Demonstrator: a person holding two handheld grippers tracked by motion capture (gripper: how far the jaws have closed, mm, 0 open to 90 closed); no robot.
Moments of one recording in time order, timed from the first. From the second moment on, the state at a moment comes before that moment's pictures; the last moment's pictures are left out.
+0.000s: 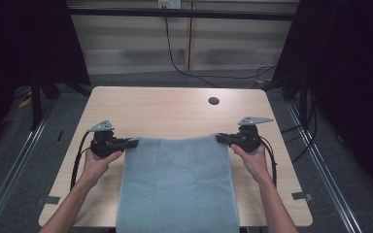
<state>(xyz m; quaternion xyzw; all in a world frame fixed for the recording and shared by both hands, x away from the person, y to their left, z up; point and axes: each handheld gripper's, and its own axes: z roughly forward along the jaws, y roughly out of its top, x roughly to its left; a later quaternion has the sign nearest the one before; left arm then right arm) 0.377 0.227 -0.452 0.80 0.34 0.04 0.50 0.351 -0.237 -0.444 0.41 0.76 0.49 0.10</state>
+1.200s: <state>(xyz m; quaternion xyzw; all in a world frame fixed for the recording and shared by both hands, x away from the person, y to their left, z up) 0.422 0.212 -0.362 0.78 0.32 0.12 0.53 0.376 -0.261 -0.362 0.41 0.73 0.53 0.16</state>
